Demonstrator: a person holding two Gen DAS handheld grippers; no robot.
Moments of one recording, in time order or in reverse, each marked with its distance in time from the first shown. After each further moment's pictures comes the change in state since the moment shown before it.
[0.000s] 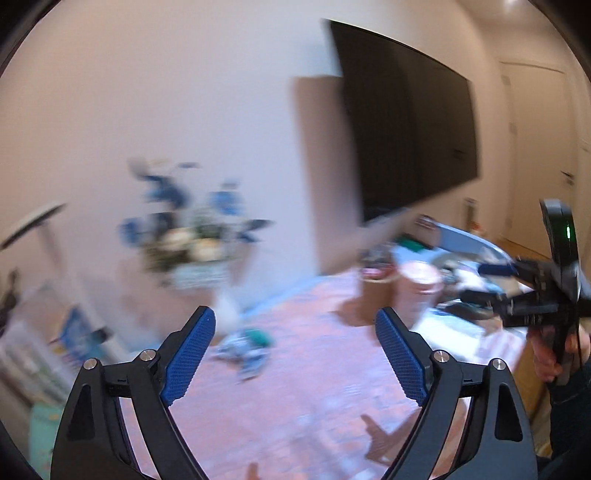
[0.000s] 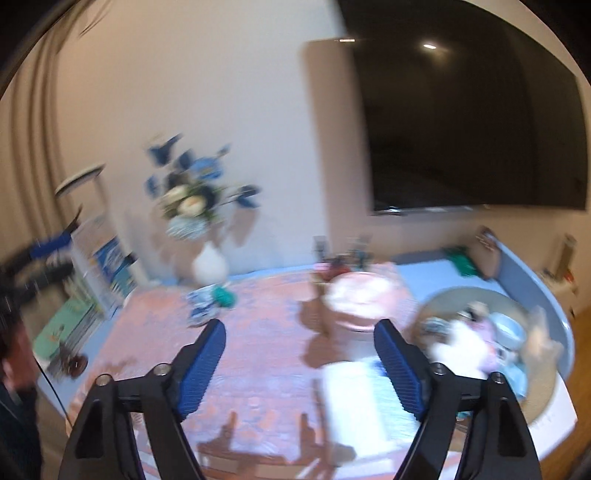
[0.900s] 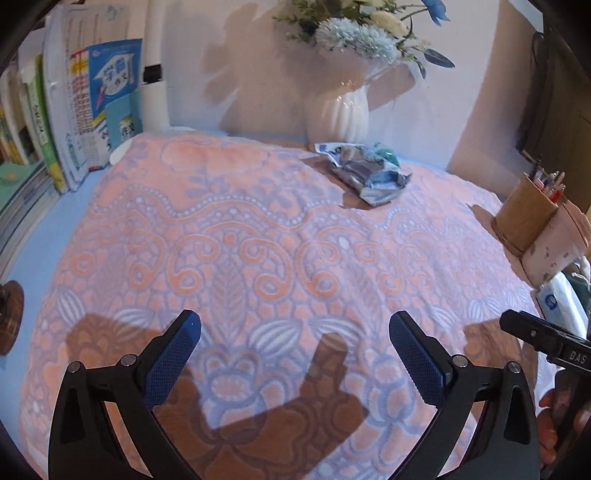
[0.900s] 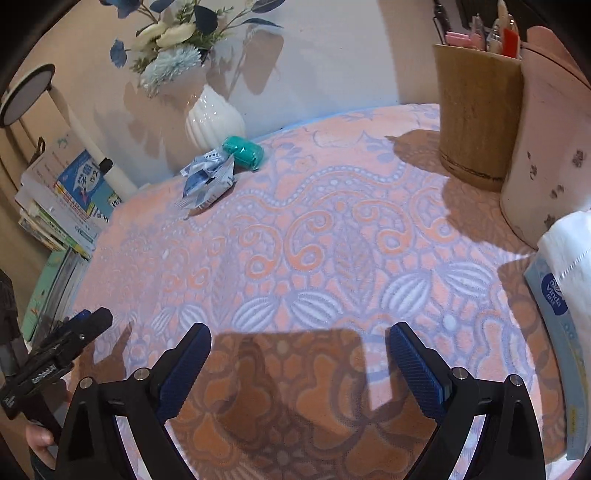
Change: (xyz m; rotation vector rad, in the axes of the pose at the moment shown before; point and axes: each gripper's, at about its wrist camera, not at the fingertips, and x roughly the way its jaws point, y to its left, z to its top) left arm 0.144 0.075 -0.229 -0.502 0.364 0.155; right arm 0.199 0.064 -0.112 0.174 0.375 0.061
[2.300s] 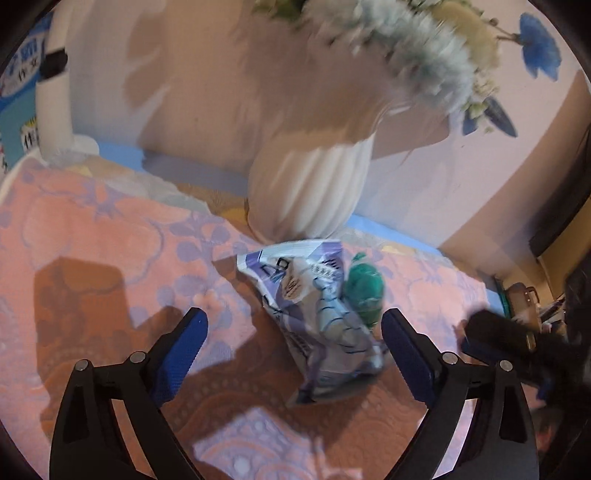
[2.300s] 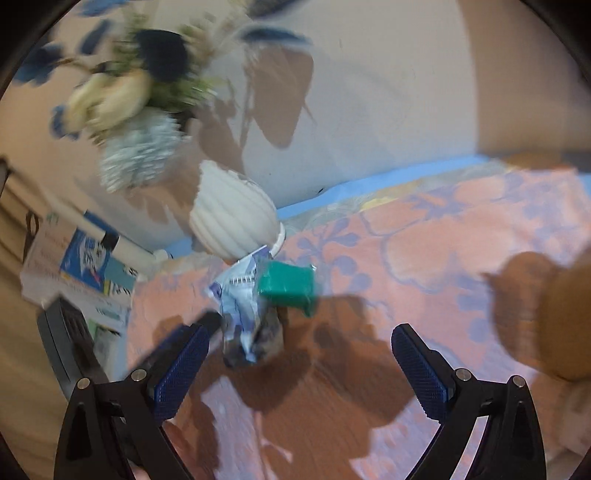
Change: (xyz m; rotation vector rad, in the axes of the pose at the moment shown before) left arm 0.134 -0.034 0.132 -0.196 0.067 -0.191; right arm 0.081 0.028 0.186 0.133 0.131 0.185
